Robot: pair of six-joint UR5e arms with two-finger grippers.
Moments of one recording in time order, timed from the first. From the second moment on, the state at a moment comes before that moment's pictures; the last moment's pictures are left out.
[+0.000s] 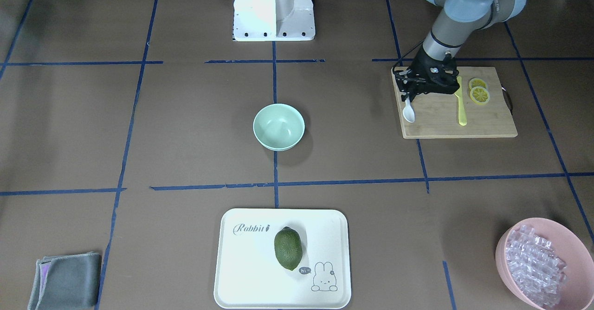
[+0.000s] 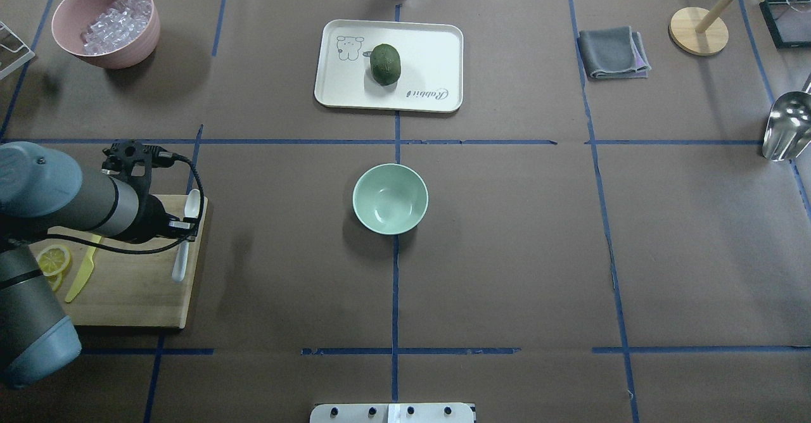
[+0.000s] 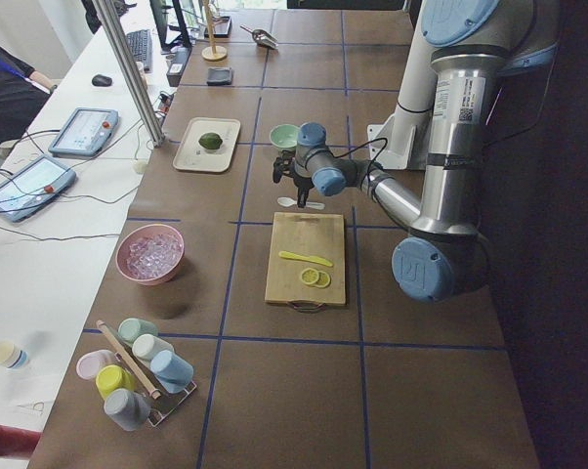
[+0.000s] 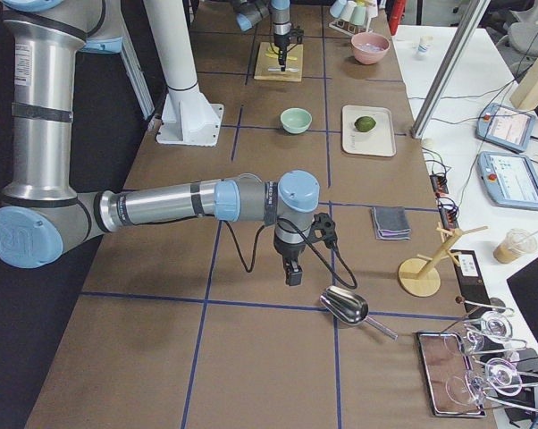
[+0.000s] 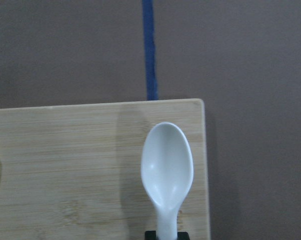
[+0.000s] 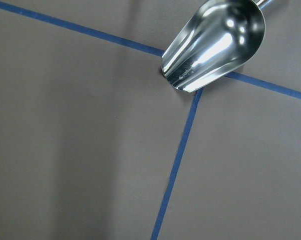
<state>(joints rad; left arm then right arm) -0.61 -1.72 -1.95 -1.86 -1.94 -1.05 1.51 -1.69 1.87 -1.74 2.30 -0.22</state>
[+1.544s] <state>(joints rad) -0.53 -2.44 -1.49 -1.63 -1.95 -0.84 1.51 -1.69 1.87 -1.74 2.30 -0.21</state>
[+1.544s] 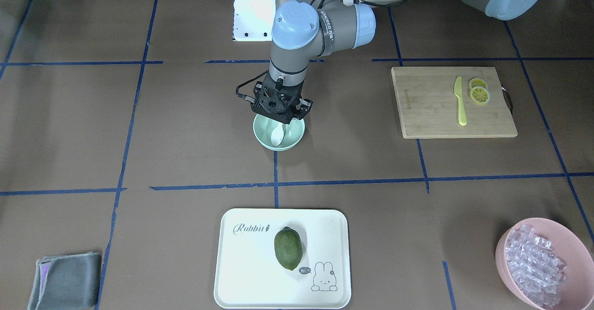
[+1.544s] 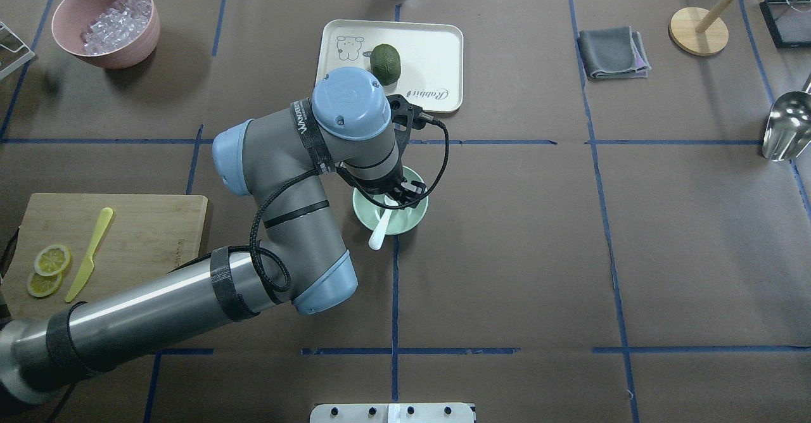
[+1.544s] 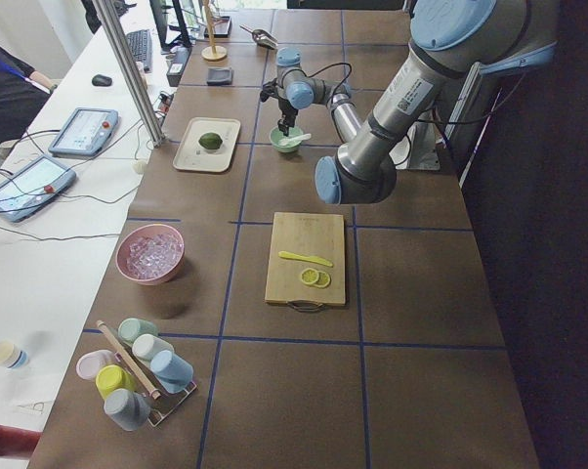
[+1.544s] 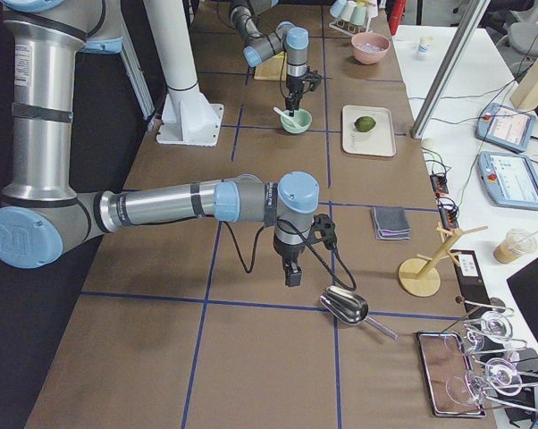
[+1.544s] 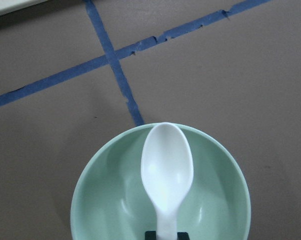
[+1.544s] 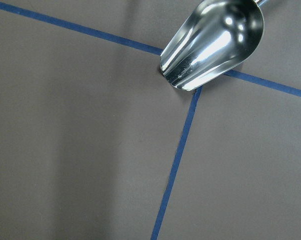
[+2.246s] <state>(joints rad) -0.67 -2.28 -1.62 -1.52 -2.12 -0.76 1.51 -1.69 1.86 -1.74 2.30 -0.21</state>
